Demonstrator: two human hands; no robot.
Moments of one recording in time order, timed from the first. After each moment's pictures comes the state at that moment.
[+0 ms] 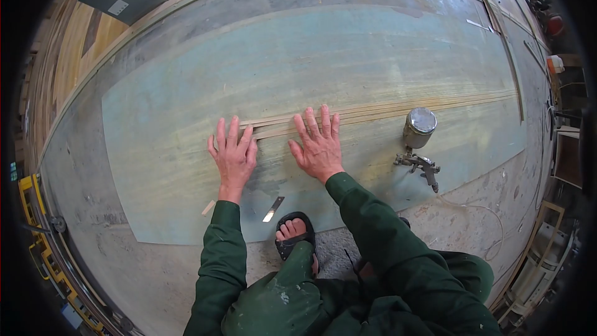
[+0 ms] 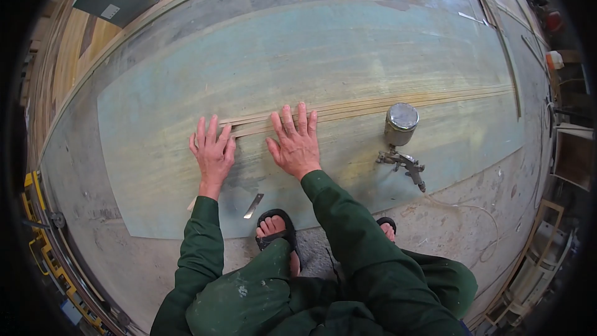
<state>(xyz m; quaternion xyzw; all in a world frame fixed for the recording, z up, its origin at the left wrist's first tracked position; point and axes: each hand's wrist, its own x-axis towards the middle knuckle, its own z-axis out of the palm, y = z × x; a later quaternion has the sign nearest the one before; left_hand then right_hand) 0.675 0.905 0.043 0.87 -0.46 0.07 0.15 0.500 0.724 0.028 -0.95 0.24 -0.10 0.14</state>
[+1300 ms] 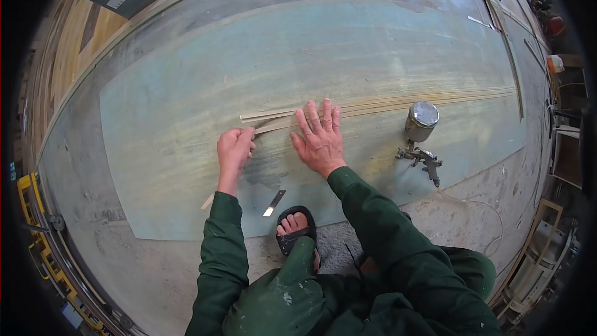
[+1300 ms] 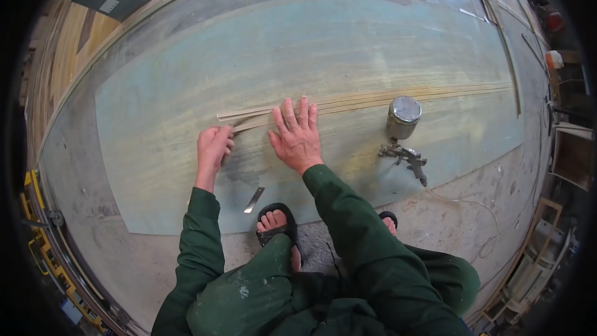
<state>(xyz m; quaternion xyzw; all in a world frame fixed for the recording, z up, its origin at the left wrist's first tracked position) 0.689 0.888 0.060 0.83 -0.01 -0.38 0.41 0.499 0.726 0.024 -0.95 0.23 -0.14 0.13</state>
